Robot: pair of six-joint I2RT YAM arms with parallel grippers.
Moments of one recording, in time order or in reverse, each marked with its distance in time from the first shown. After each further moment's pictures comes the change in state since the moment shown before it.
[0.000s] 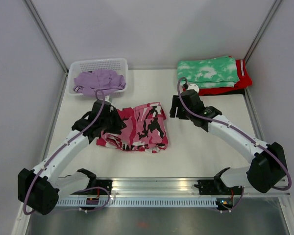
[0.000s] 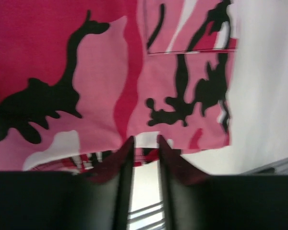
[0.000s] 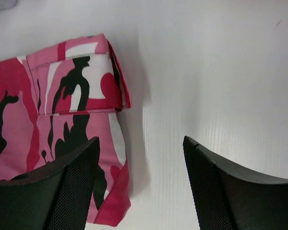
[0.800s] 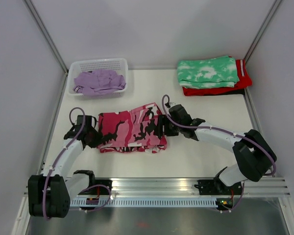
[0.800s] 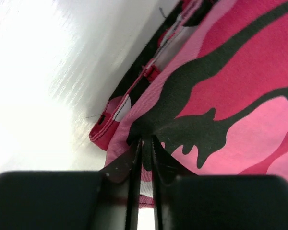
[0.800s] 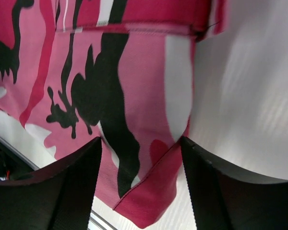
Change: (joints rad) left arm 0.378 -0.014 -0.320 -0.010 -0.134 -0.140; right arm 0.085 0.126 -0.245 0.303 -0.395 0.074
